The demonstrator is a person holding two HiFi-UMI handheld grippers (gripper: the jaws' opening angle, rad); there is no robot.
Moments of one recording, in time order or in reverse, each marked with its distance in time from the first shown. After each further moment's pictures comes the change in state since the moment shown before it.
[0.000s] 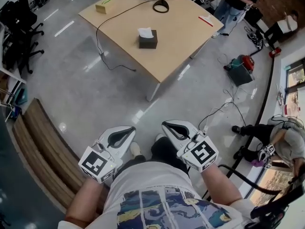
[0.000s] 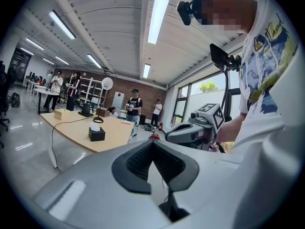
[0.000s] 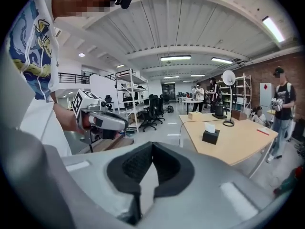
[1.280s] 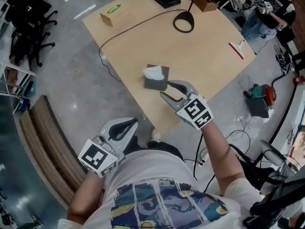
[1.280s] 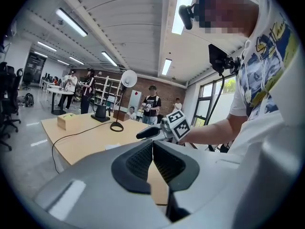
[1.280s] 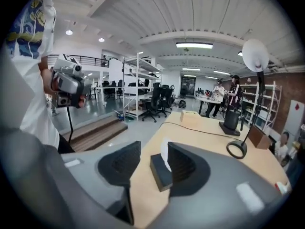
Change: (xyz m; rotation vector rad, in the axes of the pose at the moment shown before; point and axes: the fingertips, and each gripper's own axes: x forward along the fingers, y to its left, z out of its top) left arm 0.217 0.242 0.098 -0.064 0.031 0.195; right arm 0.265 -0.364 0.048 -0.242 0.118 0.215
